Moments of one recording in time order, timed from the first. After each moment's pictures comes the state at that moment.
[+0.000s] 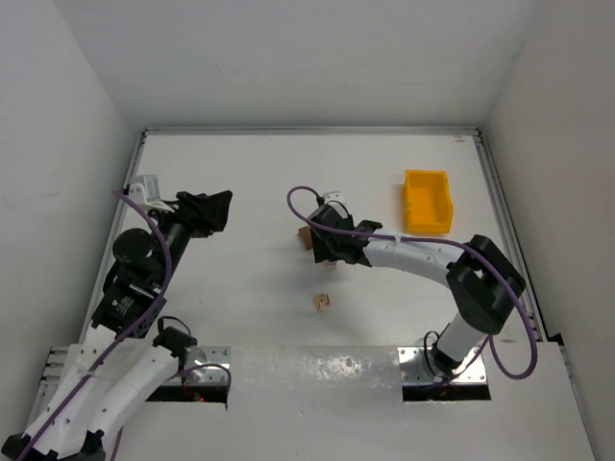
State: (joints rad) left arm -0.41 0.56 0.76 -0.16 -0.14 -0.54; right arm 0.85 1.65 1.01 -0.36 0.38 0.53
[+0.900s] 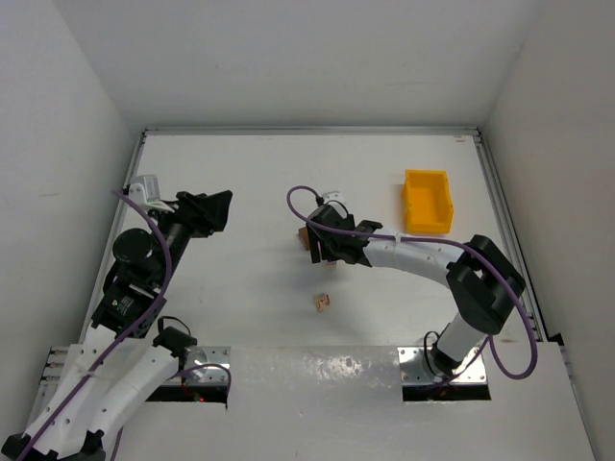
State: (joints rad) left arm -0.41 0.56 0.76 -0.16 -0.14 -0.54; right arm 0.85 1.65 1.01 -0.35 0.37 0.53
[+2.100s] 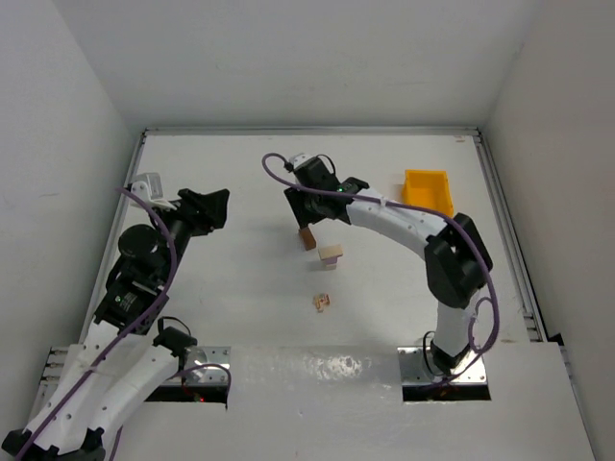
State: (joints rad) left arm -0.41 0.58 0.76 -0.18 -0.22 -0.51; right arm 0.76 1.85 1.45 -0.45 0.15 0.16
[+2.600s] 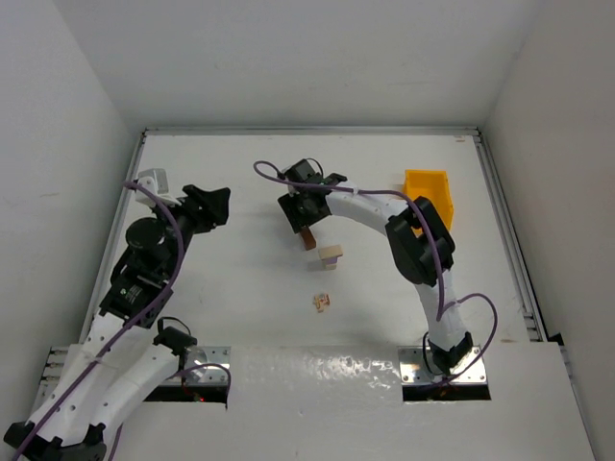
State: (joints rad) left arm -0.40 0.62 0.76 -0.18 -0.24 -0.50; right arm 0.70 2.15 1.64 -0.54 0.04 0.12
